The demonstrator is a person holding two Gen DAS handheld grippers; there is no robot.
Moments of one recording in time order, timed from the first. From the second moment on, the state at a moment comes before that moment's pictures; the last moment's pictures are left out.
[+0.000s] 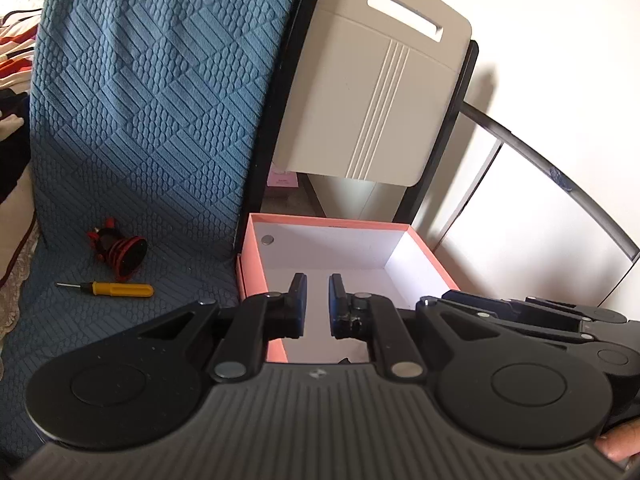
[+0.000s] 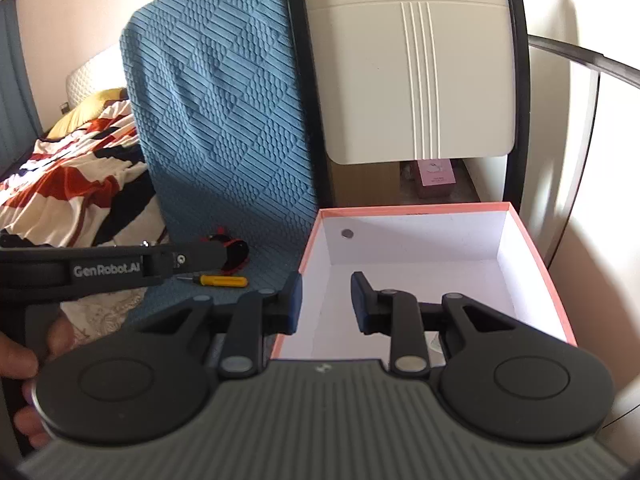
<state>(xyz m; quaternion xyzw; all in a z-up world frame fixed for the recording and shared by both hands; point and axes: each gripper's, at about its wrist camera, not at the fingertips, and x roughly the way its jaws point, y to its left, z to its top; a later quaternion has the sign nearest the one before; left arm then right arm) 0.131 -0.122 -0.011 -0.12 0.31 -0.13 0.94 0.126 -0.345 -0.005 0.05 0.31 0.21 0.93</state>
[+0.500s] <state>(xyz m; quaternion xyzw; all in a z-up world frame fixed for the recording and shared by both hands) 0.098 -0.065 -0.021 -0.14 0.28 -0.08 0.95 0.109 -0.294 -0.001 0.02 0.29 0.25 0.92</state>
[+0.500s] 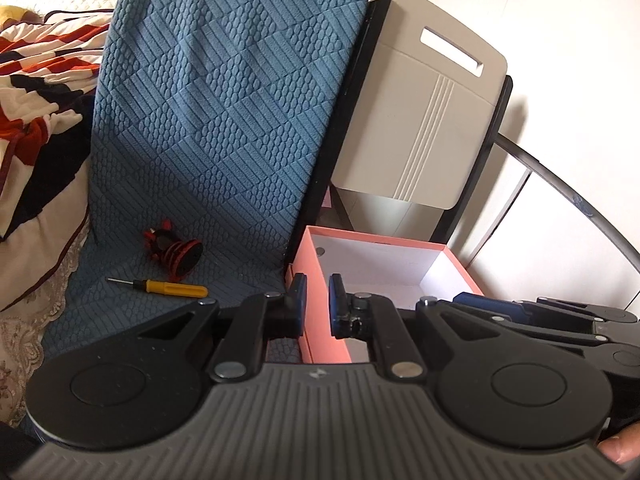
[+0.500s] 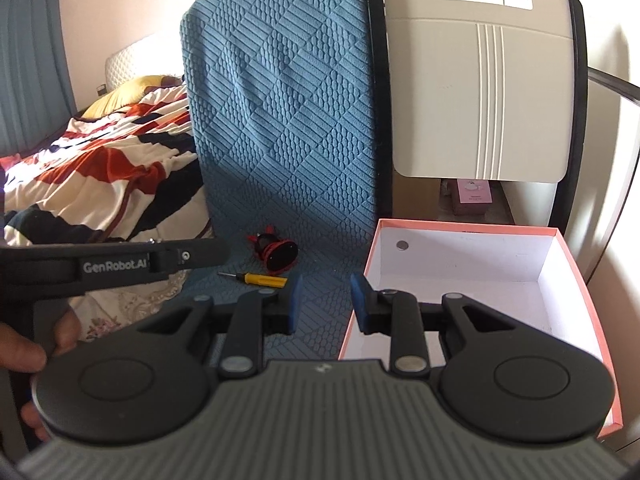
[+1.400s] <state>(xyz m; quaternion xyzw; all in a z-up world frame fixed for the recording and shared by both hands) 0.063 0.005 -0.075 -0.16 0.31 -0.03 0.94 0.099 -0.225 -0.058 -0.01 0.36 0.26 0.90</state>
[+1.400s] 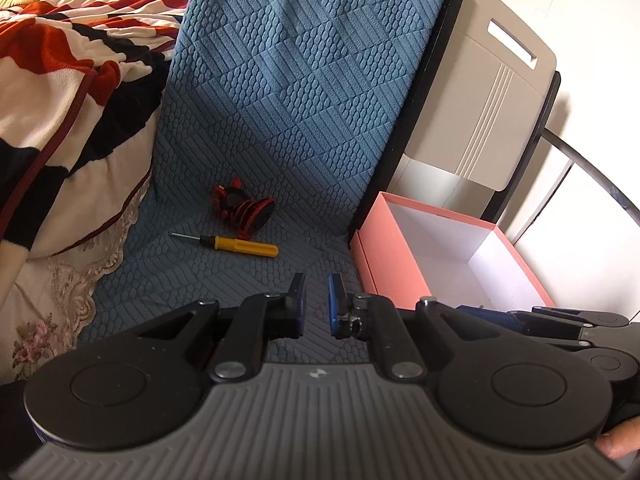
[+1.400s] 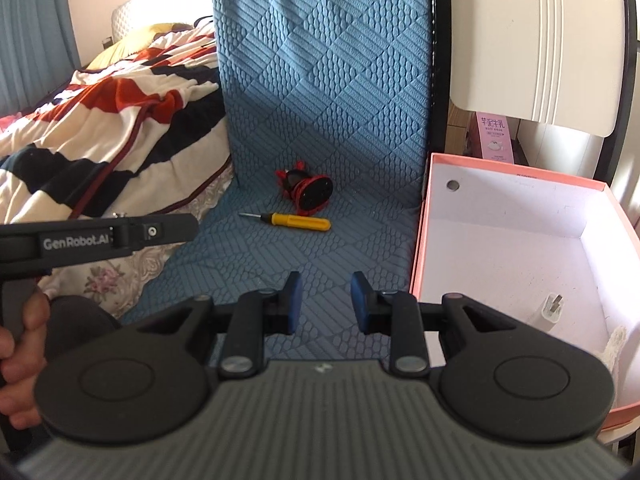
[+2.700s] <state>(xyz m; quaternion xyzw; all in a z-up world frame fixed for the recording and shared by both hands) 0.196 0.065 -0.125 -0.19 0.37 -0.02 0.91 0.175 -0.167 -0.104 -0.02 0.40 0.28 0.88</state>
